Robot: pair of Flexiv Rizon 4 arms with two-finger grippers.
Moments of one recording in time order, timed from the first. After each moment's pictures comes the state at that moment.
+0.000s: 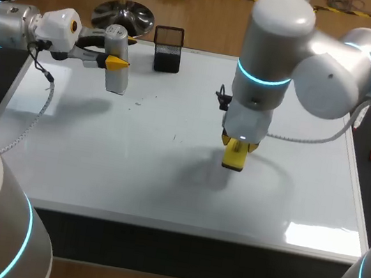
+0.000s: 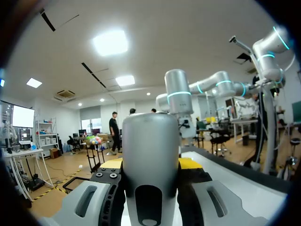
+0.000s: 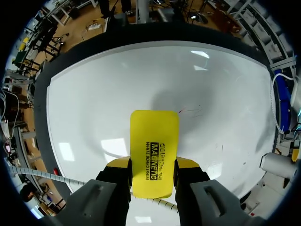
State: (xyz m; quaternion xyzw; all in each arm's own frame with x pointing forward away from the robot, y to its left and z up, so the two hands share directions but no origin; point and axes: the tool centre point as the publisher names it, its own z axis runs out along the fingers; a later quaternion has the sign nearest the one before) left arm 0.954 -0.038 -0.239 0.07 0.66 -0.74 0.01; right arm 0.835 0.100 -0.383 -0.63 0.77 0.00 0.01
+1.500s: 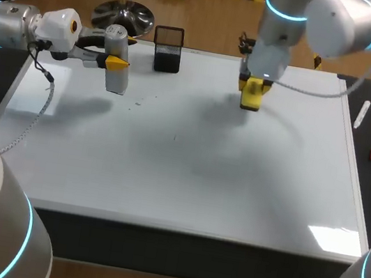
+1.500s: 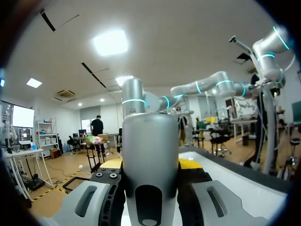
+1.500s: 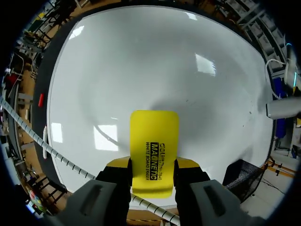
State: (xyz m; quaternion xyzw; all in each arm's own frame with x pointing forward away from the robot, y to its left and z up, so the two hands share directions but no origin) left arm 0.954 -0.038 -0.239 0.07 0.66 -0.74 0.01; right arm 1.037 0.076 -0.388 -0.69 0.72 0.02 0.02
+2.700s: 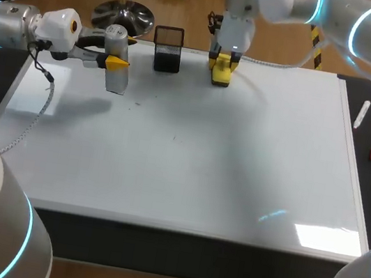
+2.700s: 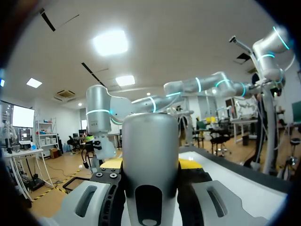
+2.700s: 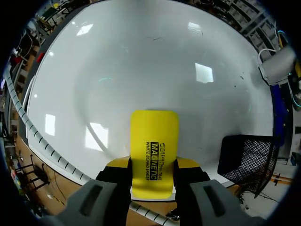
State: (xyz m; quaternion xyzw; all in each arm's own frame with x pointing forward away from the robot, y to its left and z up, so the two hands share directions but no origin) left arm 0.954 -0.038 -0.239 0.07 0.66 -0.74 0.01; right arm 1.144 0.151 -0.429 -0.73 0.68 0.06 -0.01
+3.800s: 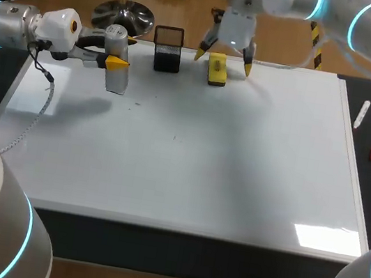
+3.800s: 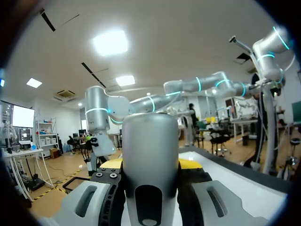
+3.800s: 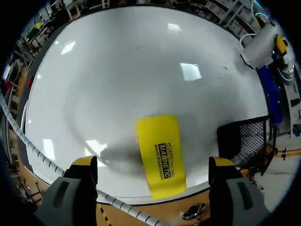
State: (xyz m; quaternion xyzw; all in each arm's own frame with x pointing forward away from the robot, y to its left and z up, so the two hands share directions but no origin) left arm 0.954 -0.038 -0.239 0.07 0.66 -0.74 0.01; right arm 1.137 0.146 -0.417 -0.65 0.76 0.11 -0.01
